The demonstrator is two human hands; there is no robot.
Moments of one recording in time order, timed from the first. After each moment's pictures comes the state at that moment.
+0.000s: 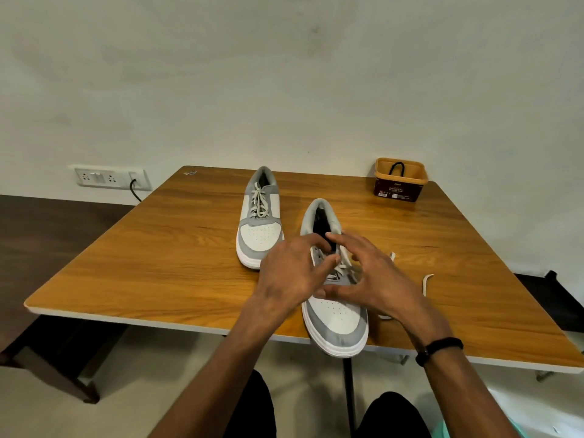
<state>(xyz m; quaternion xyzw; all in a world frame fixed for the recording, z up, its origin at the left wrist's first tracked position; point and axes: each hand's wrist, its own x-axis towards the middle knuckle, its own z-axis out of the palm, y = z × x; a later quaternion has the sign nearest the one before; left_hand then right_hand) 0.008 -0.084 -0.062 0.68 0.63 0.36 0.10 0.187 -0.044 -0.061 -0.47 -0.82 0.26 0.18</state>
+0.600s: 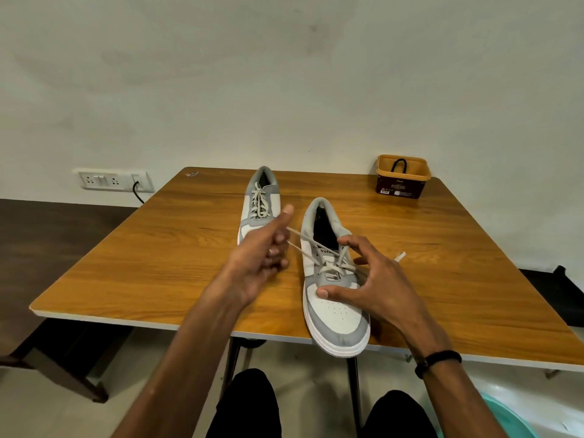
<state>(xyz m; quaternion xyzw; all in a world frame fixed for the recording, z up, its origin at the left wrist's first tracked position) -0.028 -0.098 -0.026 0.34 0.50 0.57 0.56 0.190 -0.050 -0.080 -0.51 -0.77 0.30 0.25</state>
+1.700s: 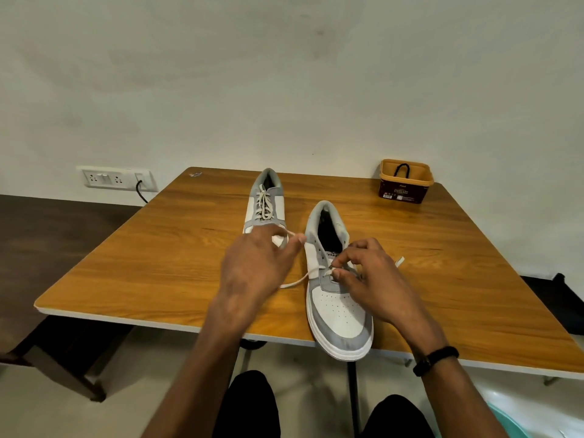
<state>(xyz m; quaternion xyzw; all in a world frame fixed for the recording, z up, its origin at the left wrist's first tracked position) -0.032 -0.112 -0.026 0.58 0.73 0.33 0.11 0.175 -0.056 -0.060 -0.50 -0.80 0.21 0.25</state>
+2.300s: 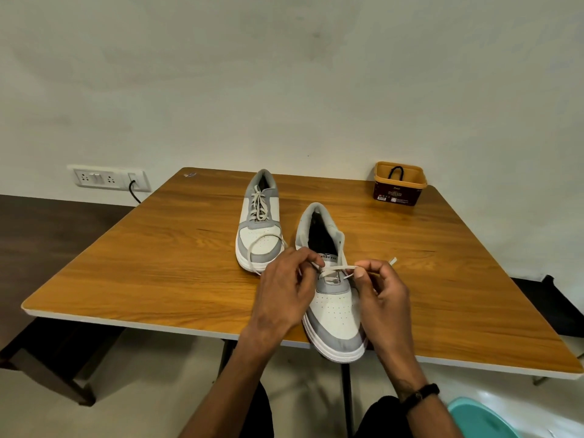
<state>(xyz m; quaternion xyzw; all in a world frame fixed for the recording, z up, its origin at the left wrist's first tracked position) 0.003 -0.091 -0.107 0.65 0.55 0.51 0.11 0.177 -0.079 -0.110 -0.48 -0.57 0.35 0.57</state>
